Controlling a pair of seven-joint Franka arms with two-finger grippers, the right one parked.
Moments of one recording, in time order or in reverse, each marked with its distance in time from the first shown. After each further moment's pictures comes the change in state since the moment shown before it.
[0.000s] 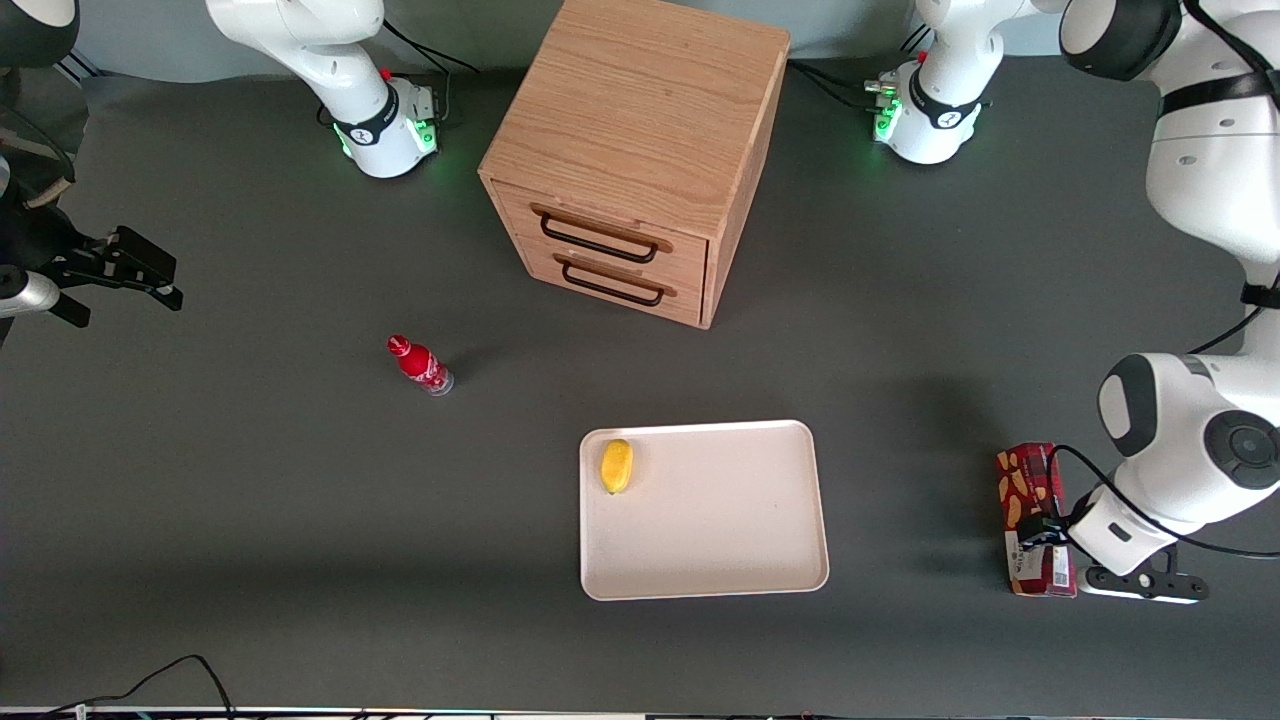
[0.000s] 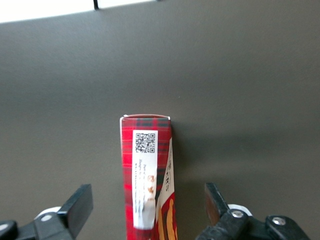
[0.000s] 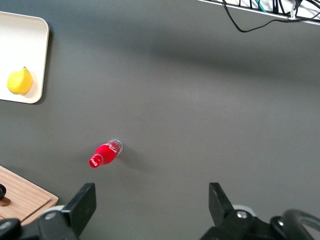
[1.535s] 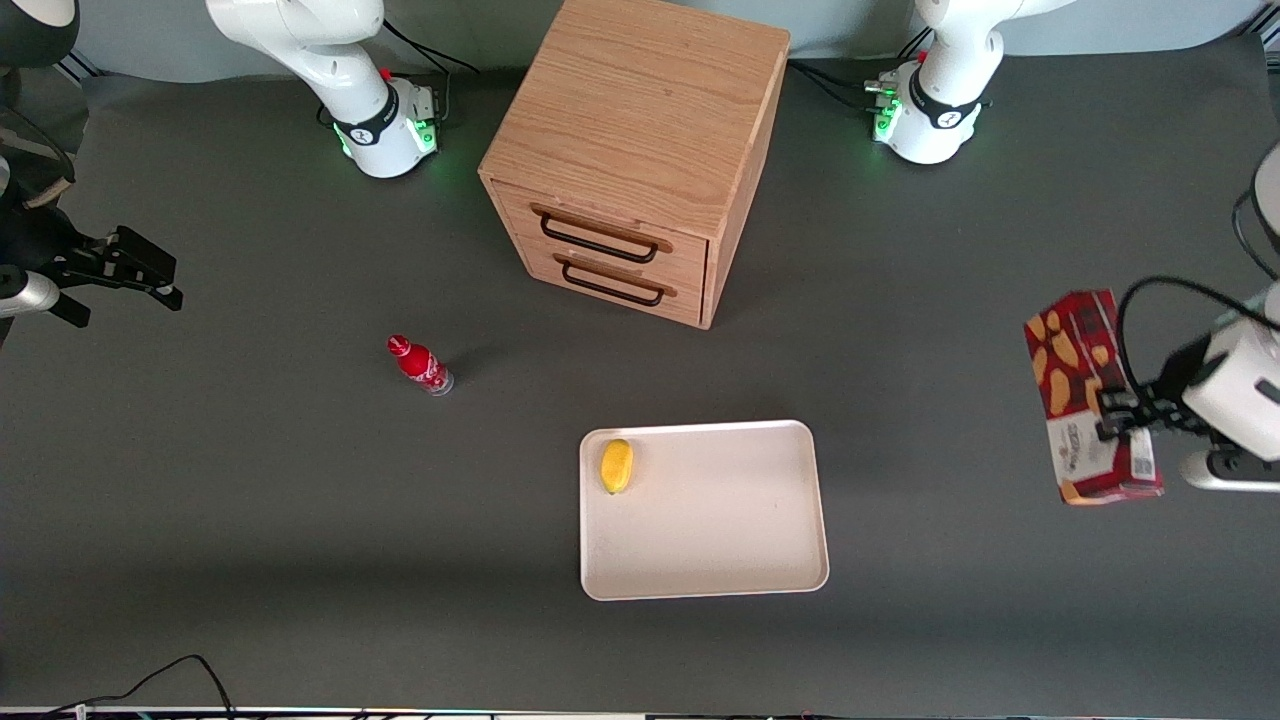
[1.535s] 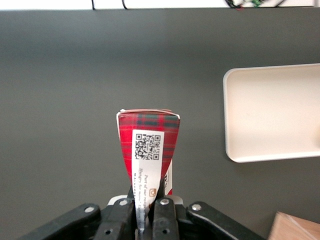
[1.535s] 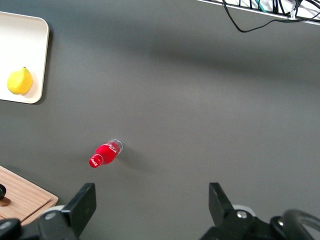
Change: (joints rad) arm -0.017 -0.456 -0.172 0.153 -0.162 -0.746 -0.190
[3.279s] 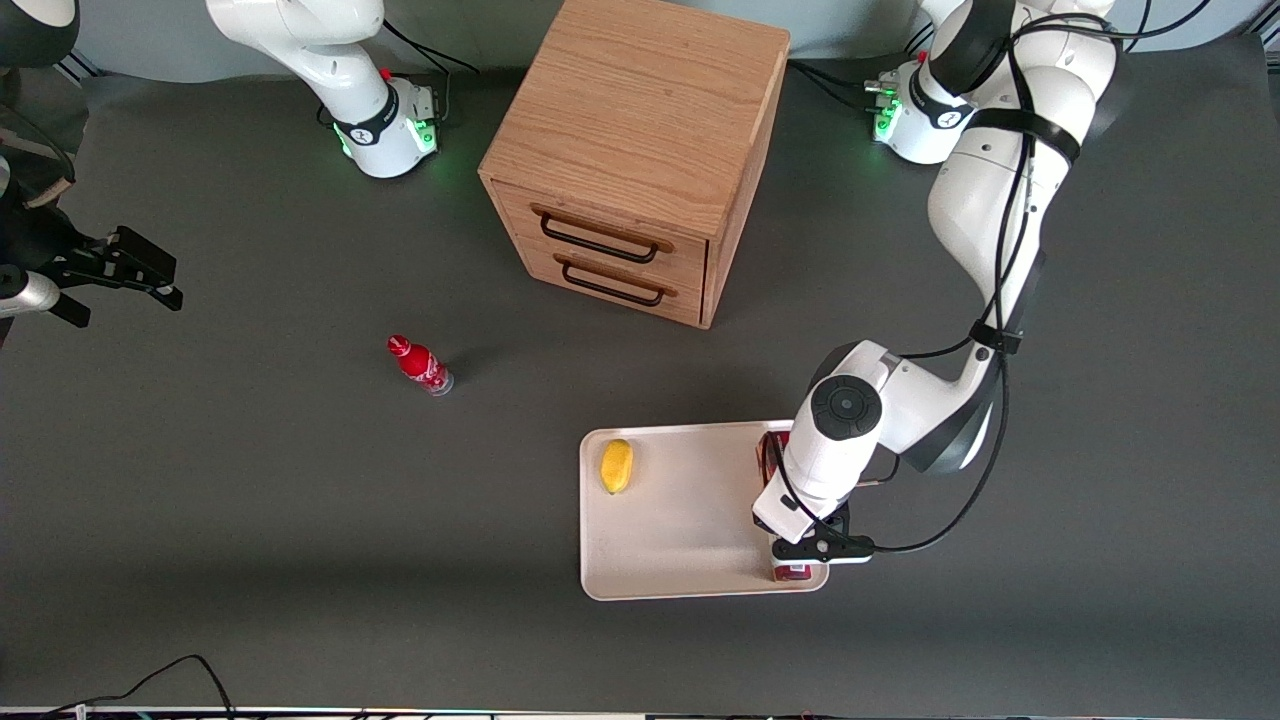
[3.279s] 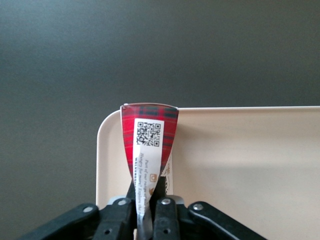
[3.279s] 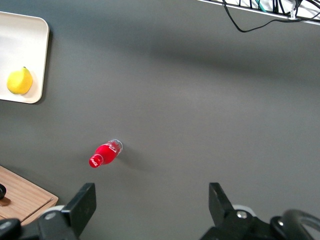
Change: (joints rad) arm -0.402 0.598 0.080 0.025 0.385 0.731 -0.537
